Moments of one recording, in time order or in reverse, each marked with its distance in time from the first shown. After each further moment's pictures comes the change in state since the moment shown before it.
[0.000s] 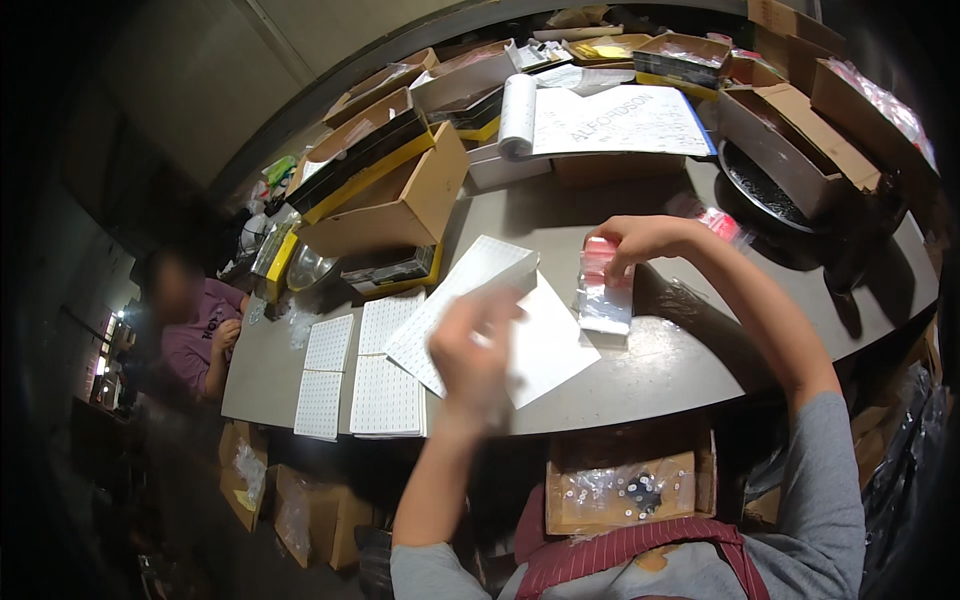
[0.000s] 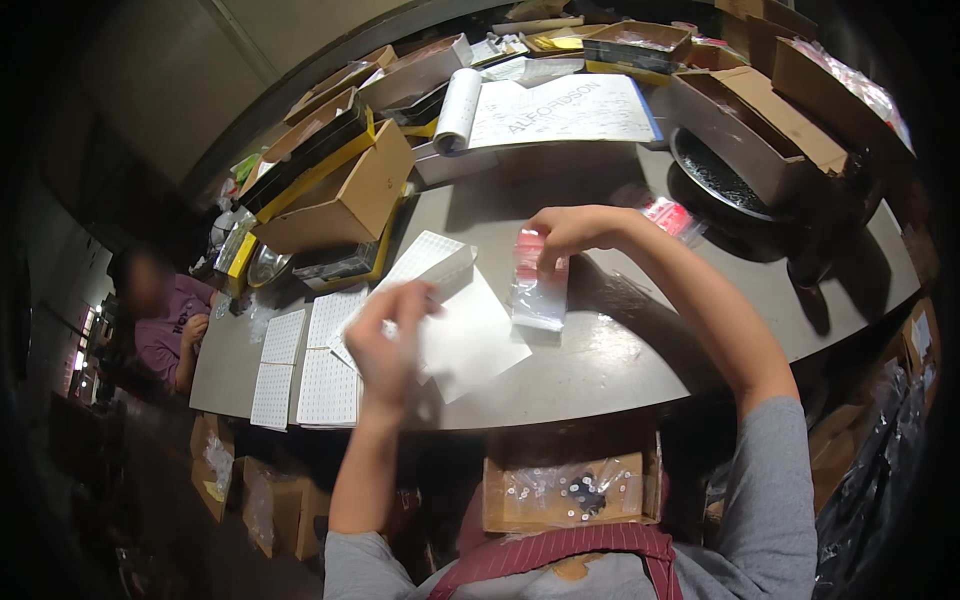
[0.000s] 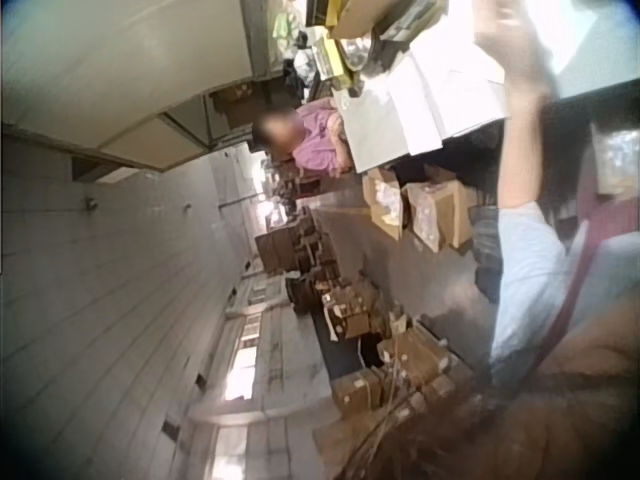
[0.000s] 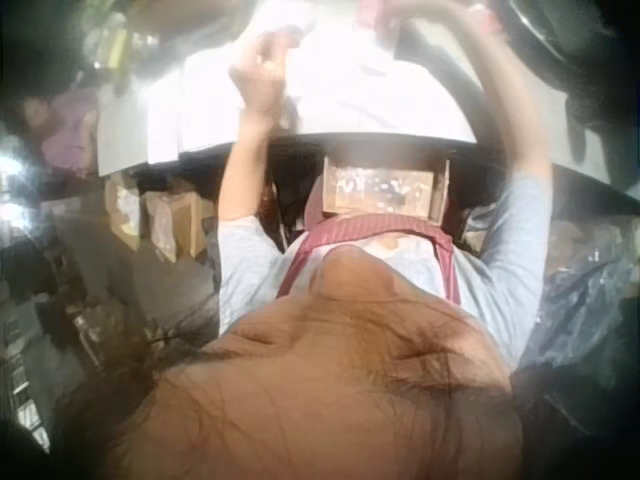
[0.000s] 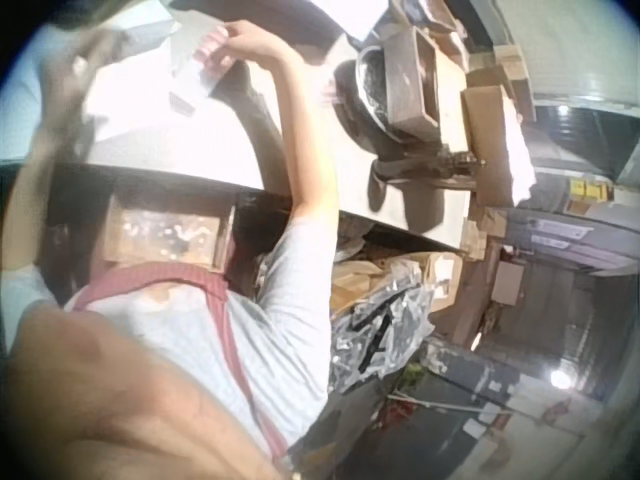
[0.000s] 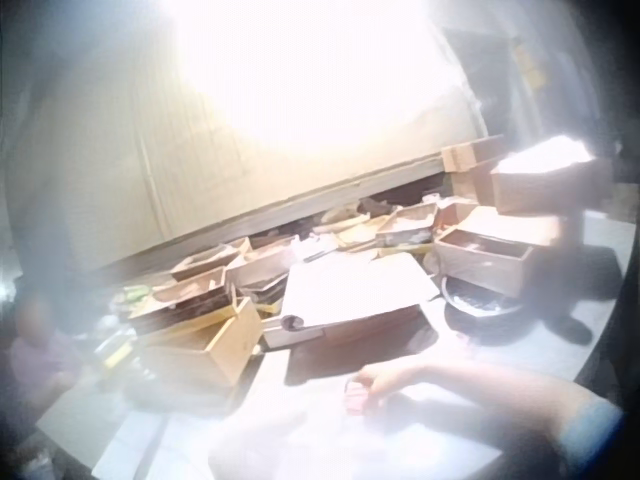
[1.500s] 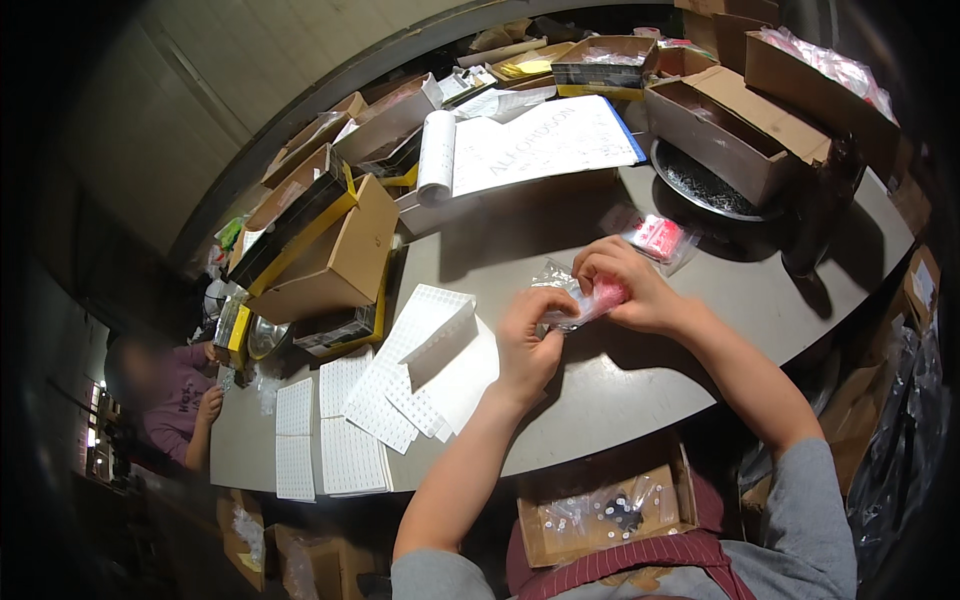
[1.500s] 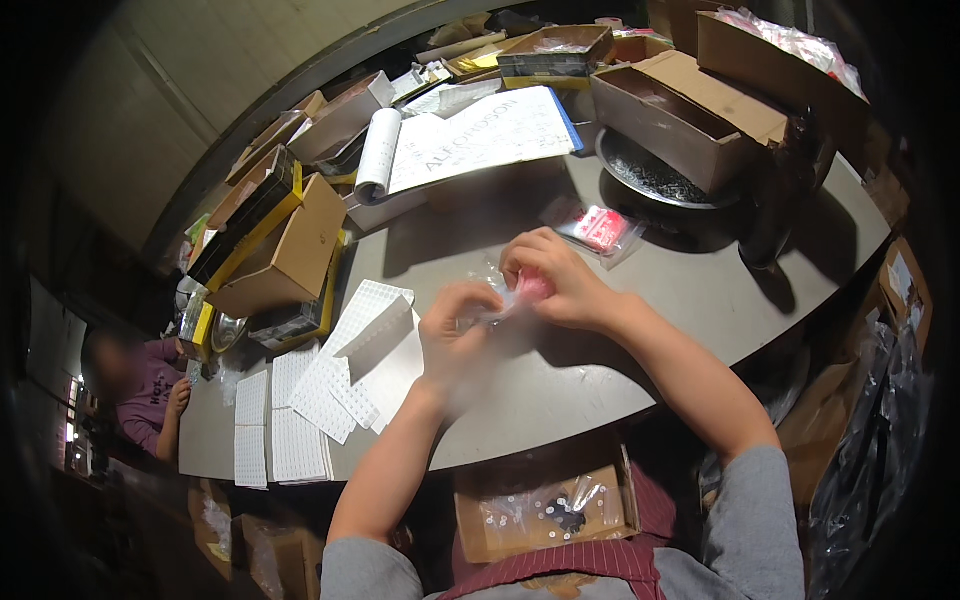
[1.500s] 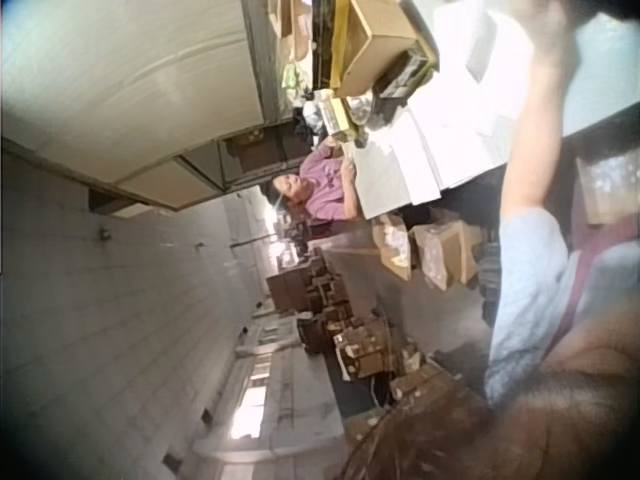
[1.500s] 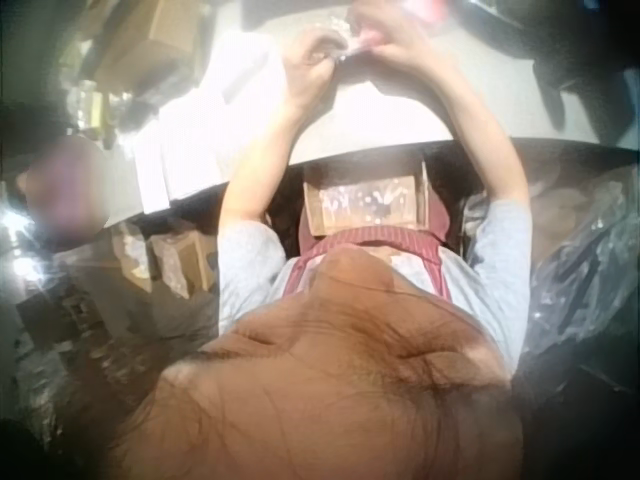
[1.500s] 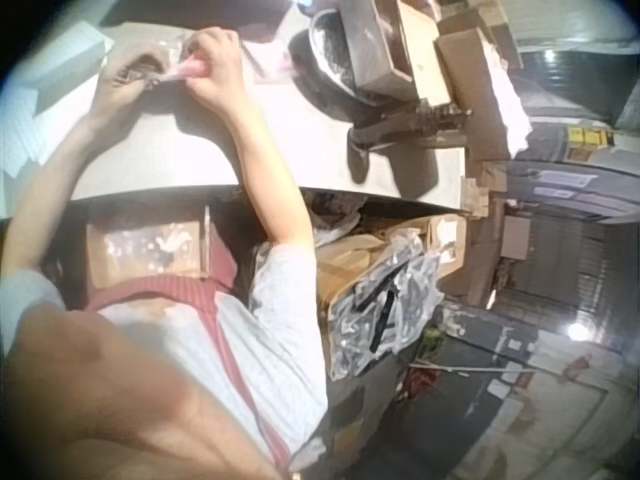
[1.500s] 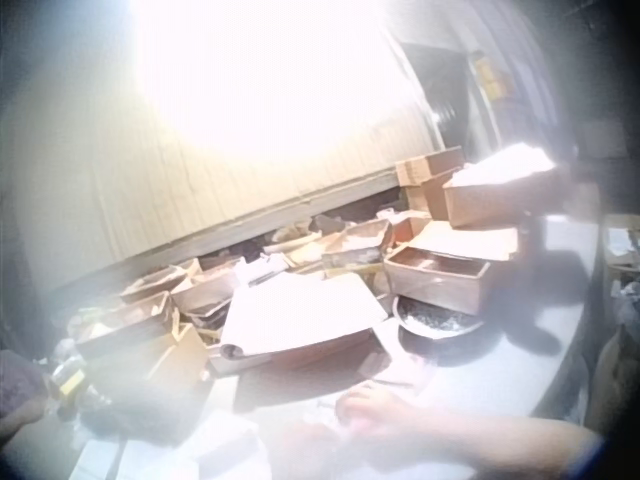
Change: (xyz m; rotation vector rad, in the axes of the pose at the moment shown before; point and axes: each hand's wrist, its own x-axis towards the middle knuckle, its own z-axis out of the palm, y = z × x) left_hand 0.018 -0.019 0.135 -0.419 -0.319 0.215; right_hand -0.065 0.060 0.034 -0.357 0.788 -0.655
